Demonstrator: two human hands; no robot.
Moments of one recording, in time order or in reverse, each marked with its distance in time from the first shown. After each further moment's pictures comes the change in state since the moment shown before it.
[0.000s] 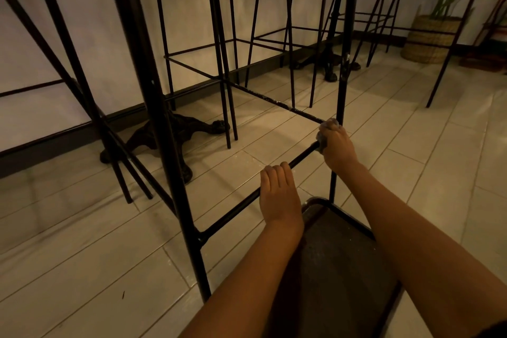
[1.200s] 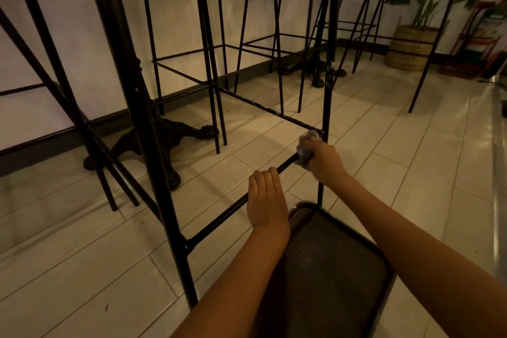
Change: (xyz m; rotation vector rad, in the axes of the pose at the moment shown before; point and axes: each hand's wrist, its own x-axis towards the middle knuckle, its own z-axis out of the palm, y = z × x) left_hand 0.001 0.002 0.015 0.042 0.144 -0.018; right_hand -0.022 -0.006 -0.004 0.129 -0.084 -0.040
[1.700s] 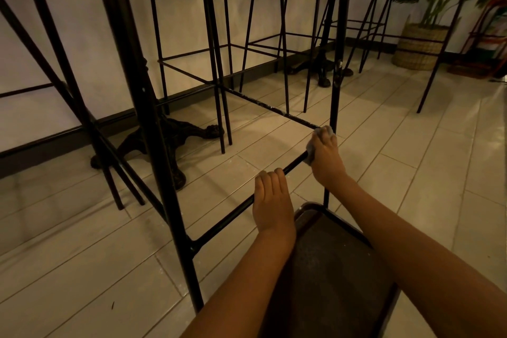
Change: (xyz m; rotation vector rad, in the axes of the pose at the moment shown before) left_hand 0.000 0.001 0.008 0.038 0.034 0.025; right_hand 0.013 0.010 0.023 -0.133 0.070 0.137
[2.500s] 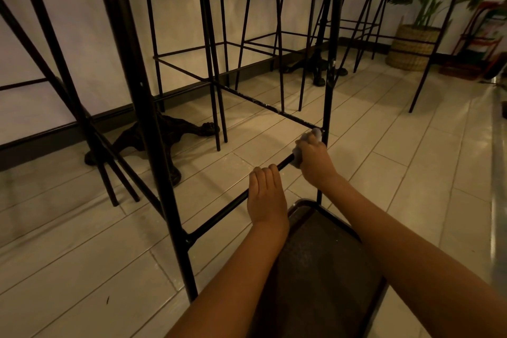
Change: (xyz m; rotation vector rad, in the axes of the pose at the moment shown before) left_hand 0.001 0.001 -0.004 0.053 -0.019 -0.033; right_hand -0.020 -0.029 -0.021 -0.099 -0.110 -0.068
